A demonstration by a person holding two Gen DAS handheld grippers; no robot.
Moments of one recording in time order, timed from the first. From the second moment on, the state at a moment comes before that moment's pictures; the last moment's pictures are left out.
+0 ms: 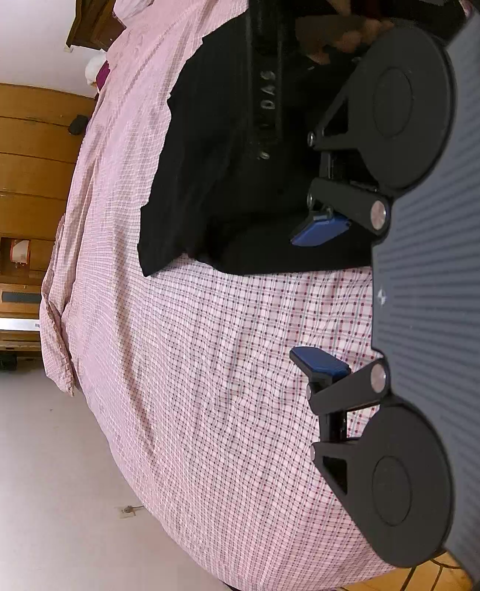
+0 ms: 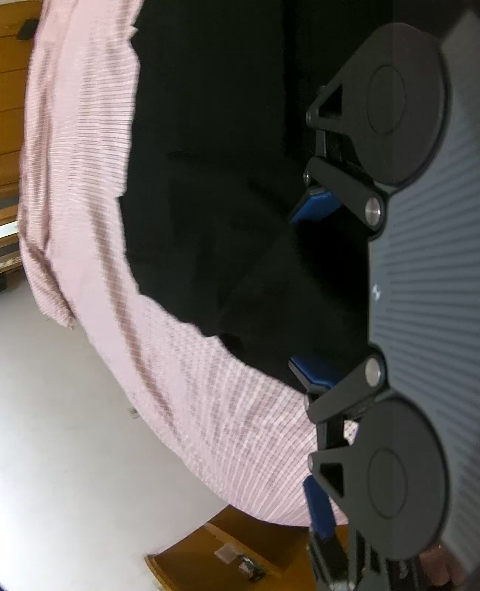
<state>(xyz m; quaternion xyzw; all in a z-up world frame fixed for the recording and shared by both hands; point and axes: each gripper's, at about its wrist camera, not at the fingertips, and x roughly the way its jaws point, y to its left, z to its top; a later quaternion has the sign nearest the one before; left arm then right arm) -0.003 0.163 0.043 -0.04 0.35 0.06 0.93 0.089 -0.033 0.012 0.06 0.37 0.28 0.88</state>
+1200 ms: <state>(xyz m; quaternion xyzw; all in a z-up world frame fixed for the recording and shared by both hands) 0.174 0.102 0.017 0.05 0.28 0.12 0.95 0.141 -0.256 0.051 0.15 0.29 0.08 0.94</state>
